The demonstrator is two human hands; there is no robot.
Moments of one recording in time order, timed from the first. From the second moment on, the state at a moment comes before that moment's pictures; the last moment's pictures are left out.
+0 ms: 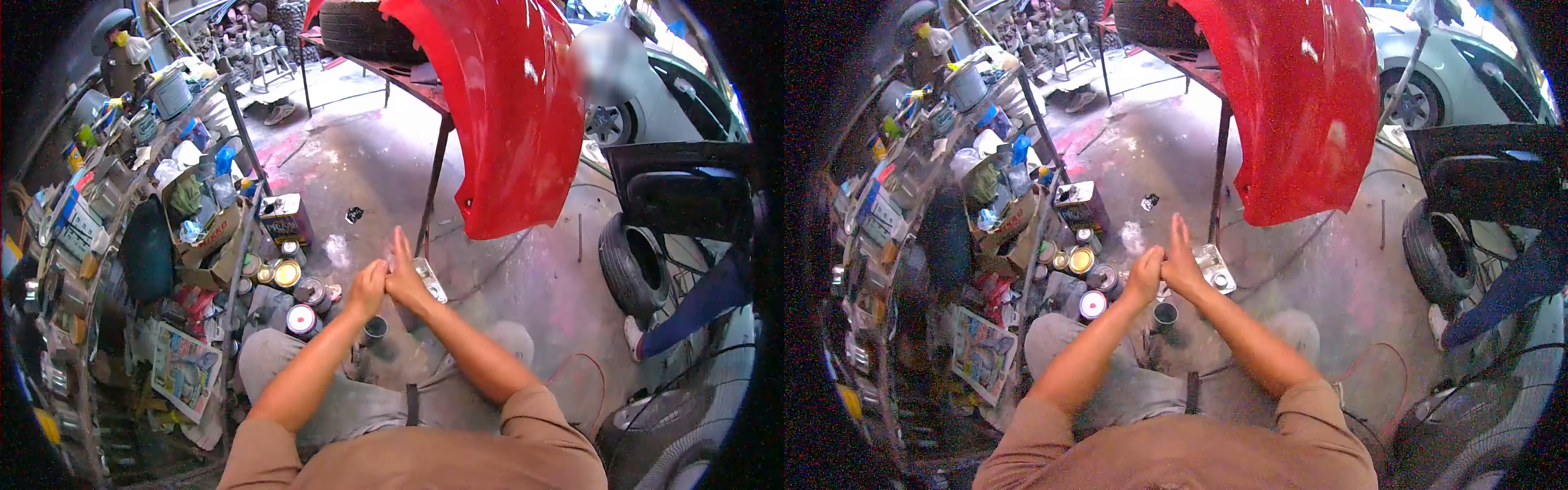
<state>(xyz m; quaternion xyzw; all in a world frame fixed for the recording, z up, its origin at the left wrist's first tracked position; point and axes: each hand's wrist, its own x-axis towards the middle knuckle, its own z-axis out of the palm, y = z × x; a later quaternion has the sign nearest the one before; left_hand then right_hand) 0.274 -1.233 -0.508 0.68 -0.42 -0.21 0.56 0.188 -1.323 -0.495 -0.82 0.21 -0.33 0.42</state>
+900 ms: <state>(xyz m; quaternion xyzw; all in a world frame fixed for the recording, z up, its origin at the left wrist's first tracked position) 0.282 -1.206 -0.449 0.65 -0.55 -0.16 0.50 0.173 -1.310 -0.476 -0.63 0.23 -0.26 0.70</state>
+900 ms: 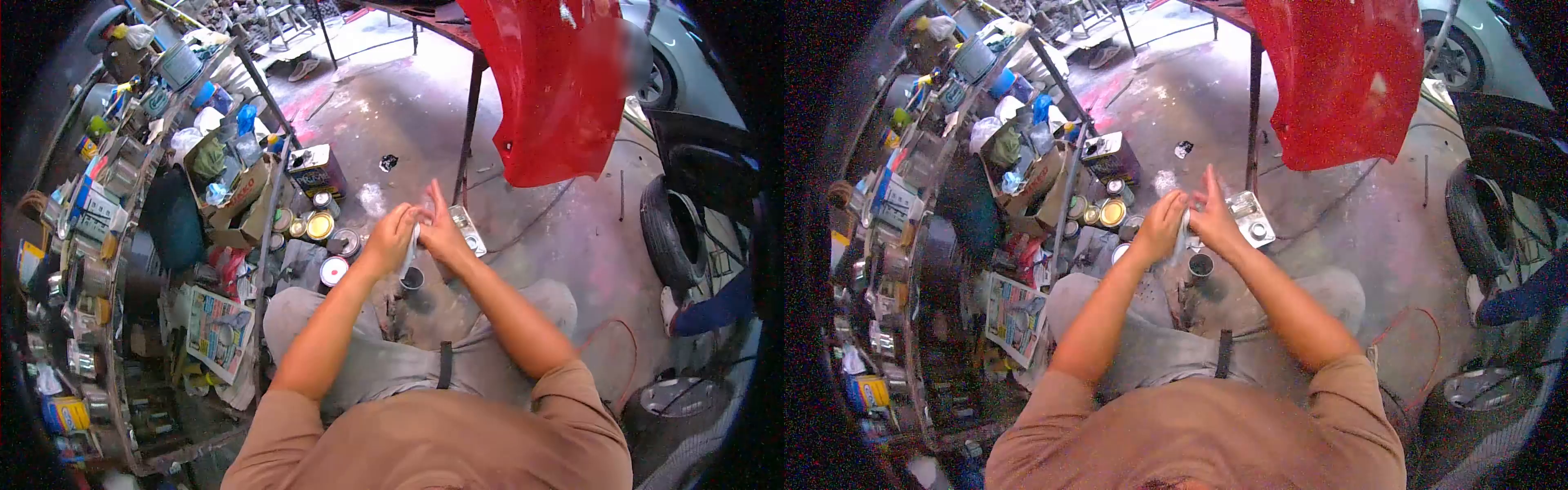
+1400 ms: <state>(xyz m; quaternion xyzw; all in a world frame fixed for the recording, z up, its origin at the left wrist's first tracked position) 0.274 -1.203 -0.439 0.59 -0.50 -0.28 0.57 0.178 -1.319 -0.496 -0.60 0.24 -0.26 0.72</state>
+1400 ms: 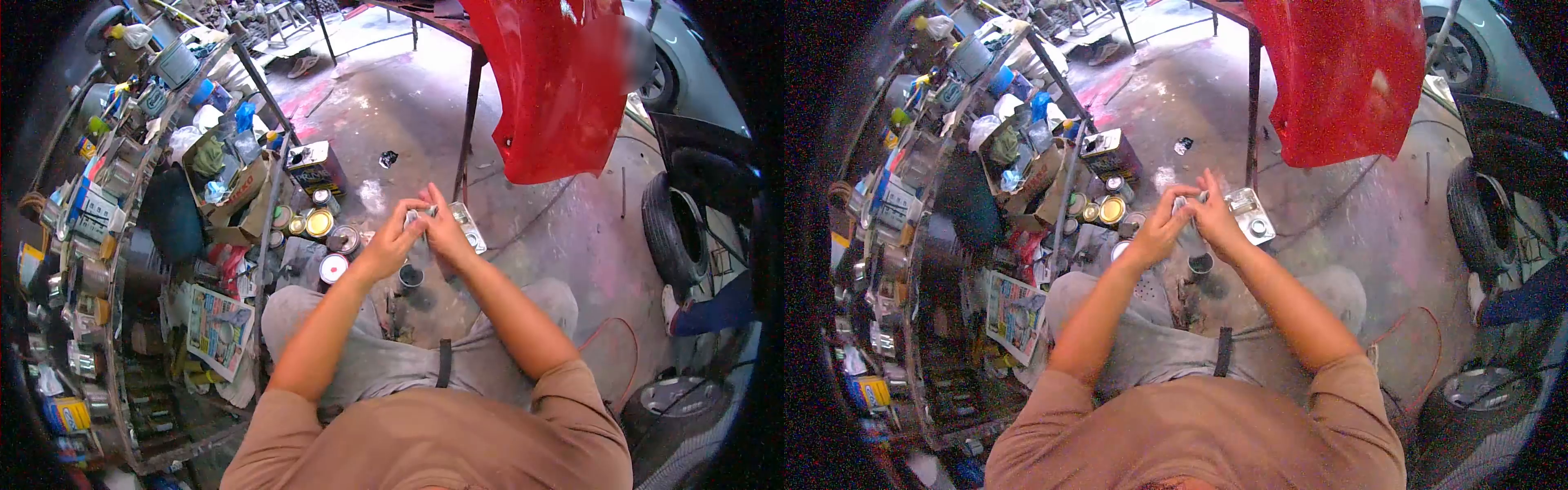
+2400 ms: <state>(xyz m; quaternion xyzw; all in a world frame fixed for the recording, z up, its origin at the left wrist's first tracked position) 0.273 -1.223 -0.512 0.79 -0.53 -0.21 0.22 0.179 -1.240 -0.546 -0.95 0.32 0.06 0.00</state>
